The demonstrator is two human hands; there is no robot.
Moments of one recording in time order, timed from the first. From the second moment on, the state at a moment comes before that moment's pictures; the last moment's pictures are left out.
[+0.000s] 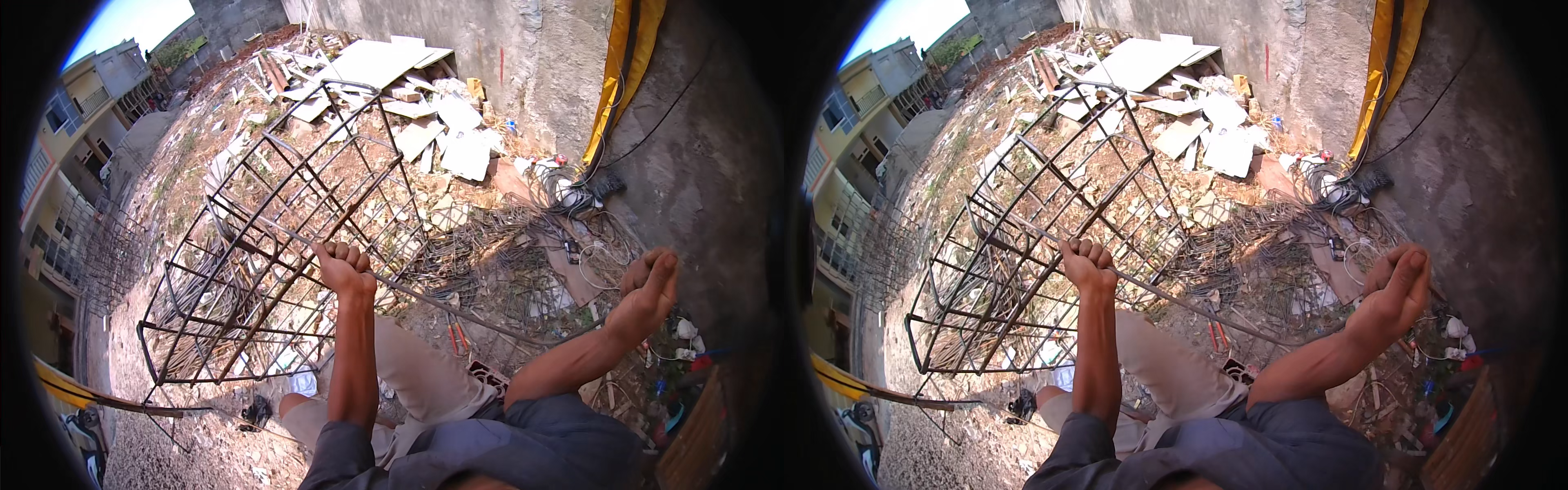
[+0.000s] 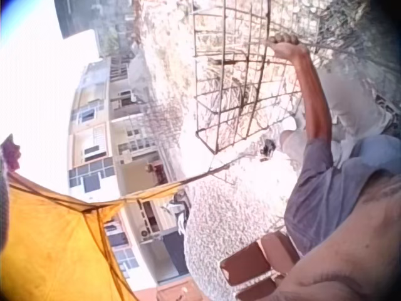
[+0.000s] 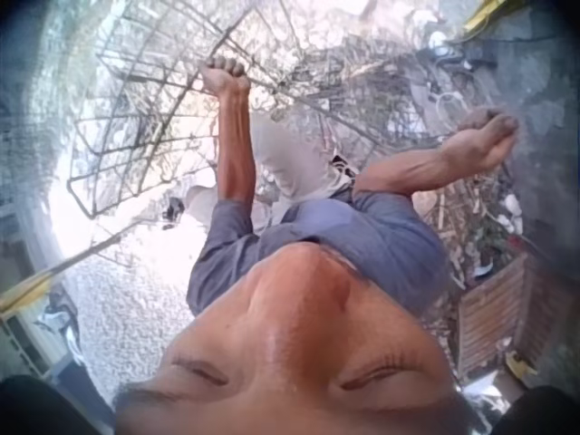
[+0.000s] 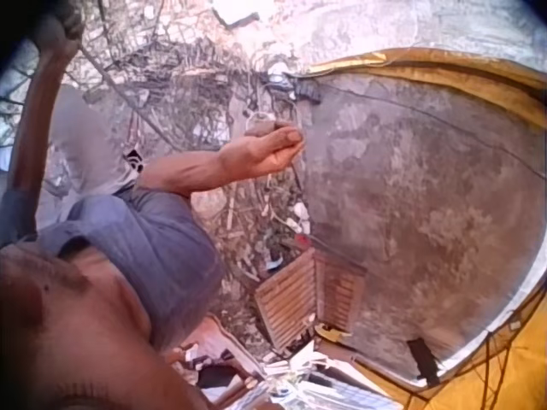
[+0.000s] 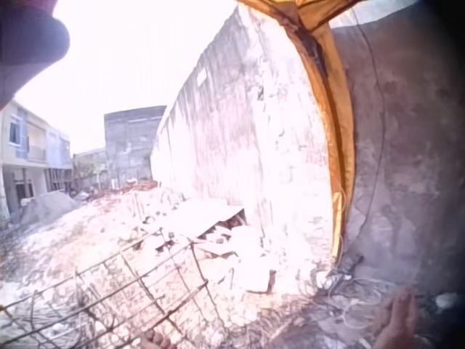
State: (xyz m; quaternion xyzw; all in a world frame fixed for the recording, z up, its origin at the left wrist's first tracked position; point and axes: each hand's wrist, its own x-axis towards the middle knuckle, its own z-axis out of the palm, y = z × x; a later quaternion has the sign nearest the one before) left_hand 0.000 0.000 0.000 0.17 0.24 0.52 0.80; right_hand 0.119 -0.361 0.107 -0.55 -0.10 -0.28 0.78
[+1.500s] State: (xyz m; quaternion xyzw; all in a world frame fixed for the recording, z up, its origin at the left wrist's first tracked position) left_hand -0.054 0.071 -0.014 0.36 0.32 0.54 0.69; right_hand 0.035 -0.366 0.024 -0.46 -0.65 0.33 0.50
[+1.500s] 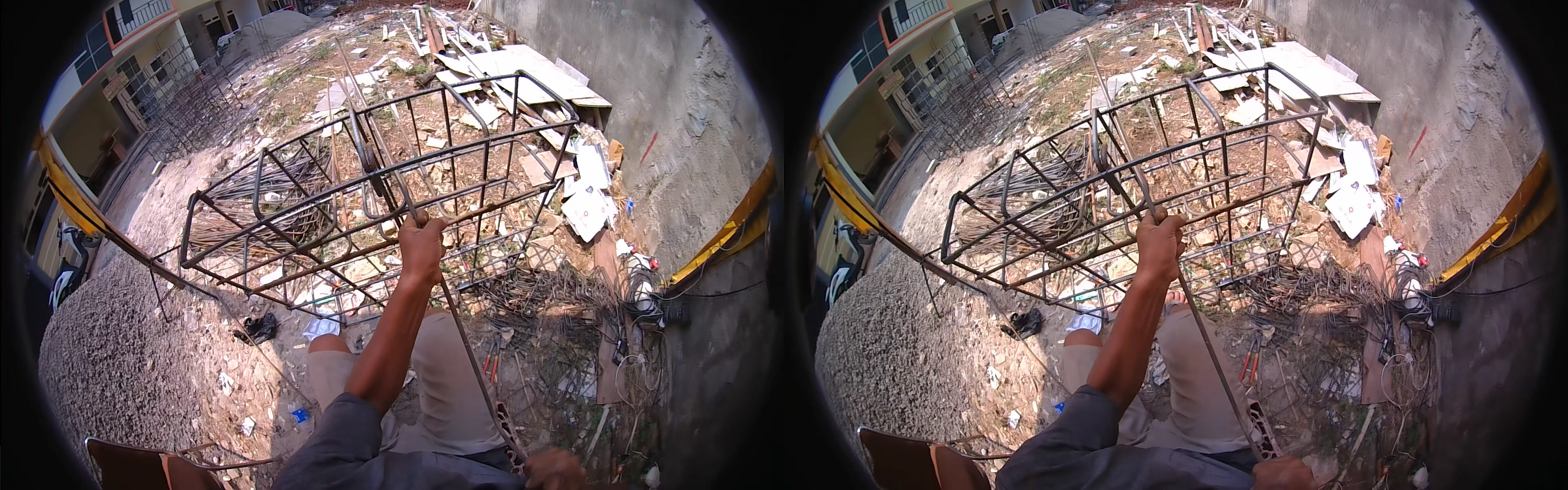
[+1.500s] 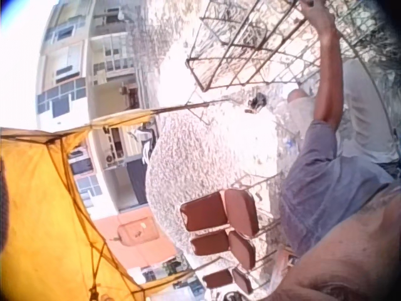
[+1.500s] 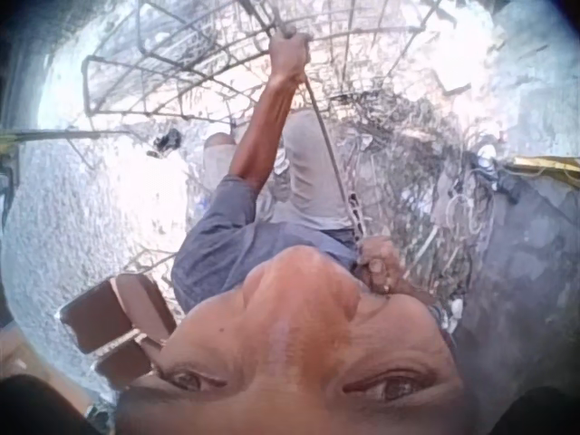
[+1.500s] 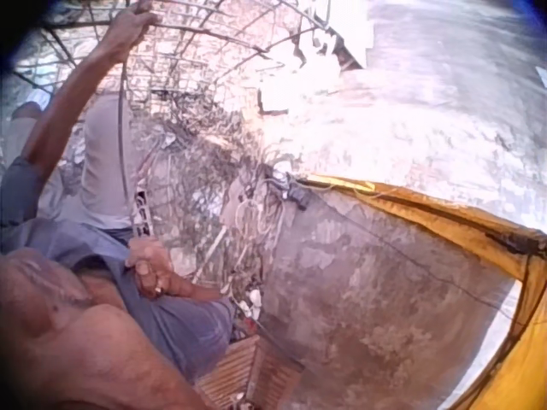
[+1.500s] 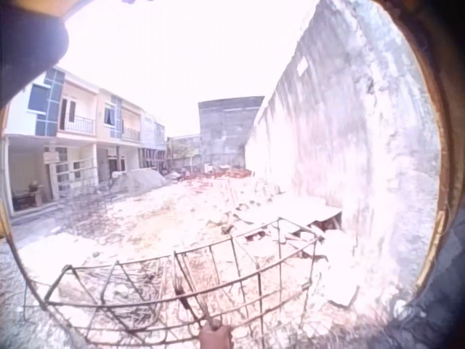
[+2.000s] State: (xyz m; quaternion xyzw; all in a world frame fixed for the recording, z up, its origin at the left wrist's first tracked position) left_hand -0.058 0.065 -0.015 0.29 0.20 0.45 0.82; right_hand 0.086 -0.382 0.012 -0.36 -0.22 0.23 0.88
